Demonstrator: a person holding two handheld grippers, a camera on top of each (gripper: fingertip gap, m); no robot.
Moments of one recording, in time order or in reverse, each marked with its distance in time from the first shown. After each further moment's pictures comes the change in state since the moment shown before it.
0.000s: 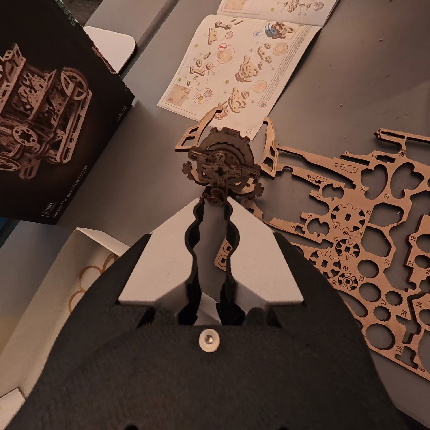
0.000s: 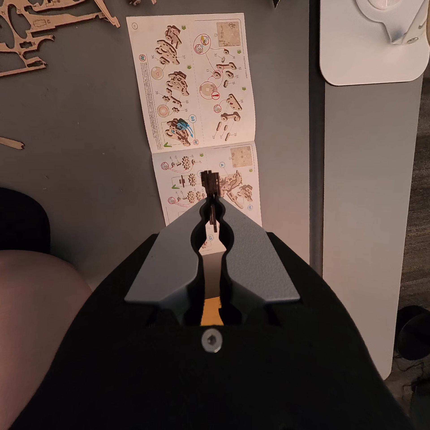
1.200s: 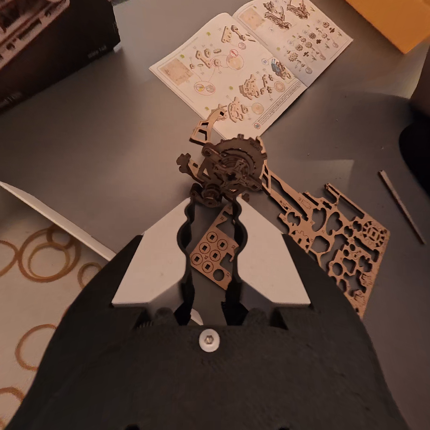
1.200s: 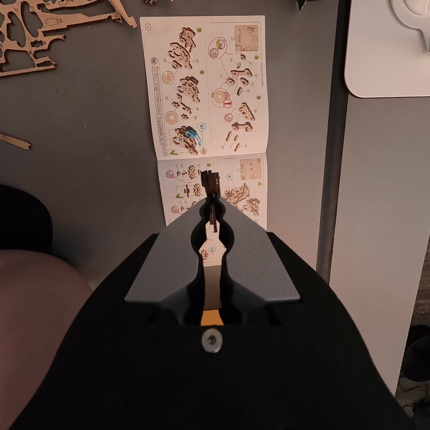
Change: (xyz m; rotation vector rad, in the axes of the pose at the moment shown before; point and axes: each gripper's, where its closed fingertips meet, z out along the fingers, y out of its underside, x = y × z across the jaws) left arm 0.005 -0.001 0.001 -0.015 0.220 -0.444; right arm -0.003 -0.009 0.019 -0.018 -0.079 -0.036
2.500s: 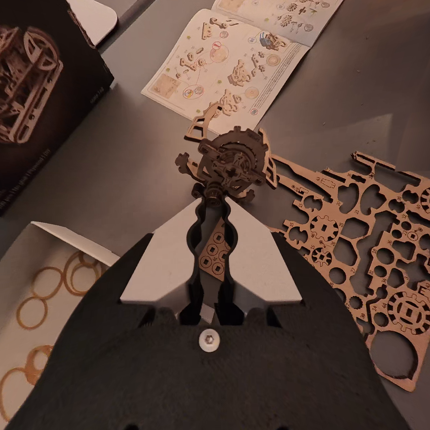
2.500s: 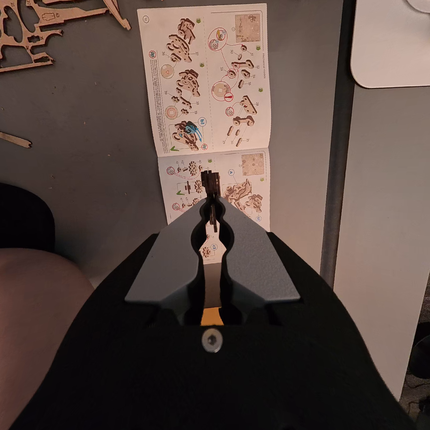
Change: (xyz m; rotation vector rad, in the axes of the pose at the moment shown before) left arm 0.001 0.001 0.006 -0.002 -0.109 0.292; right arm -0.001 0.005 0.002 -0.016 -0.011 0.018
